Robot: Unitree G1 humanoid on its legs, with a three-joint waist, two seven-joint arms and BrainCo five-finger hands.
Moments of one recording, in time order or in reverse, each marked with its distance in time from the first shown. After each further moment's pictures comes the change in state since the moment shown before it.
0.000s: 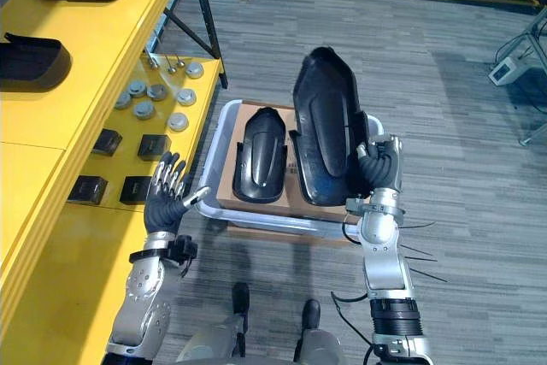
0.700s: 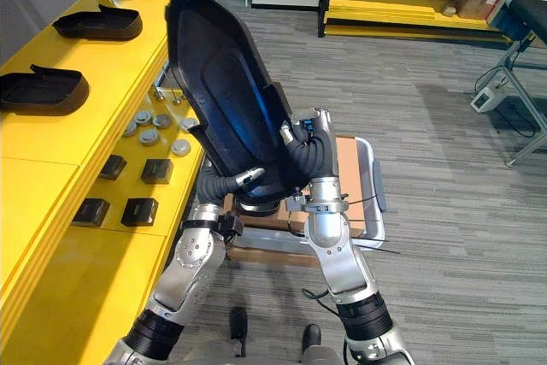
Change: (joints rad) left arm -0.189 -0.016 -0.143 0.158 0.073 0.053 0.145; right arm -0.045 0.063 0.279 -0.084 -0.007 -0.040 -0.017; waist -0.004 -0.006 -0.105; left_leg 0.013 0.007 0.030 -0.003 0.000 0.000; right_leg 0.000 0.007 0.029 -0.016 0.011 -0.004
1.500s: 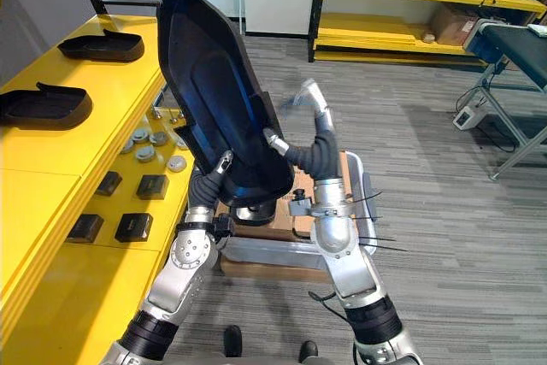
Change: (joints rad) left arm 0.121 0.016 0.134 0.010 0.185 0.043 0.021; right arm 0.043 -0.078 -0.195 -0.168 0.198 -0.136 0.038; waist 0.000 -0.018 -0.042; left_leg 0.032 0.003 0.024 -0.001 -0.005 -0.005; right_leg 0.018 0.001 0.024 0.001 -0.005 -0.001
